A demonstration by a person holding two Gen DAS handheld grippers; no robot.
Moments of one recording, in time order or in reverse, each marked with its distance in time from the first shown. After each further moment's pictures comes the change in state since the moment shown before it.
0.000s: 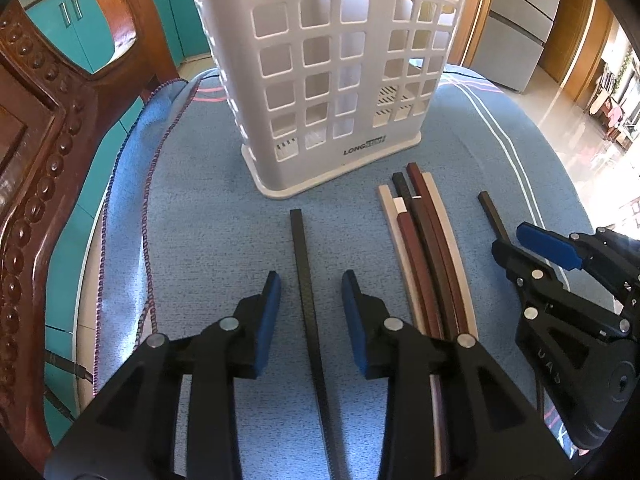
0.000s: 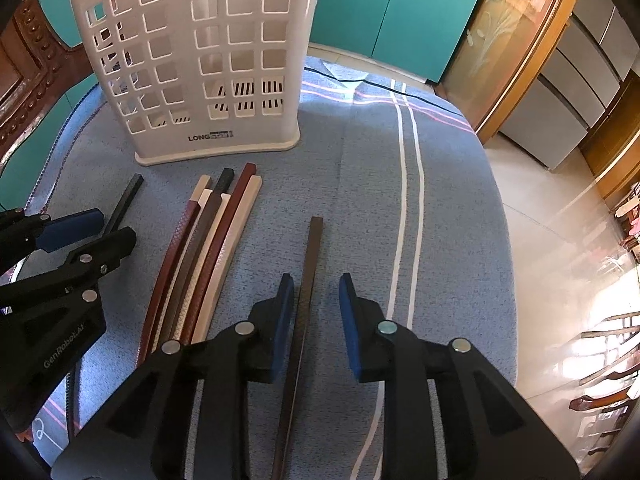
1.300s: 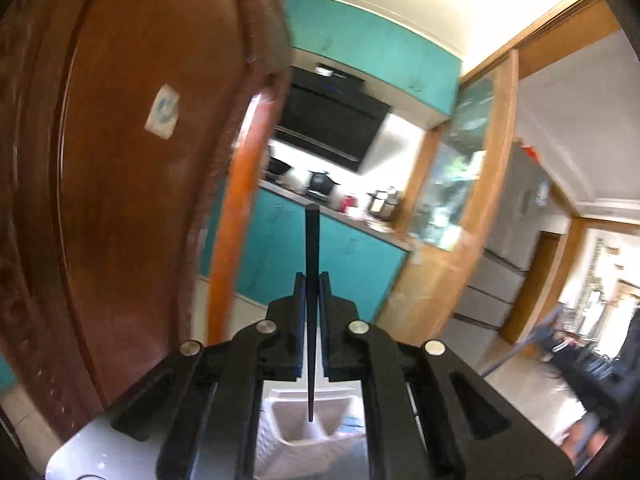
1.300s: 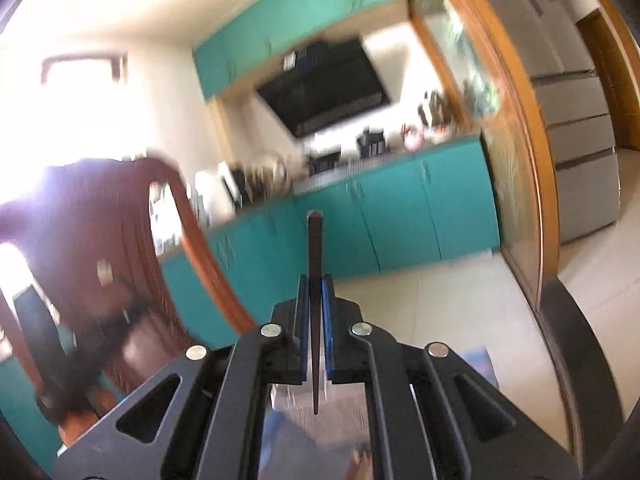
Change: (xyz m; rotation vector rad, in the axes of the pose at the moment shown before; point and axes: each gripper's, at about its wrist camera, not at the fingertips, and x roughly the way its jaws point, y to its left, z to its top) left arm -0.266 0.100 0.038 -0.401 -0.974 -0.124; right arm -0.262 -0.116 0.062 0.378 -0.928 0.438
